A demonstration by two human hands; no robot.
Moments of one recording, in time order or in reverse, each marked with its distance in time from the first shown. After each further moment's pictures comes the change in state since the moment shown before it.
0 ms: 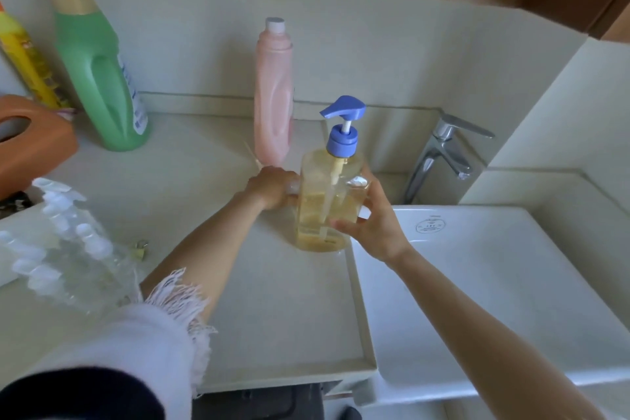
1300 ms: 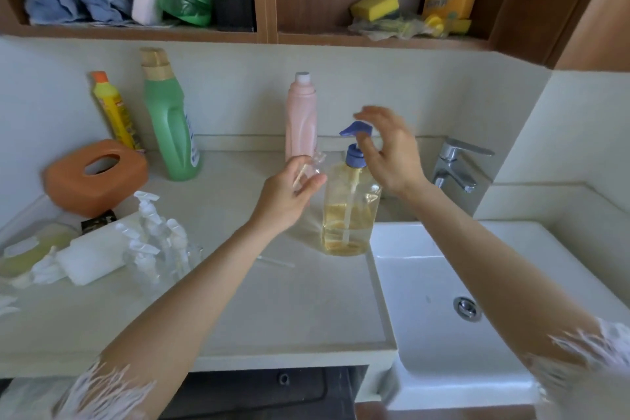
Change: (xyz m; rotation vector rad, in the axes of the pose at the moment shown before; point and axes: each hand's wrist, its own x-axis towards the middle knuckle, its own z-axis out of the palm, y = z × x) left_hand -0.171 0.063 -0.076 -0.686 0.530 0.151; right_hand 0.010 -0.141 -0.013 -0.504 0.297 -0.593
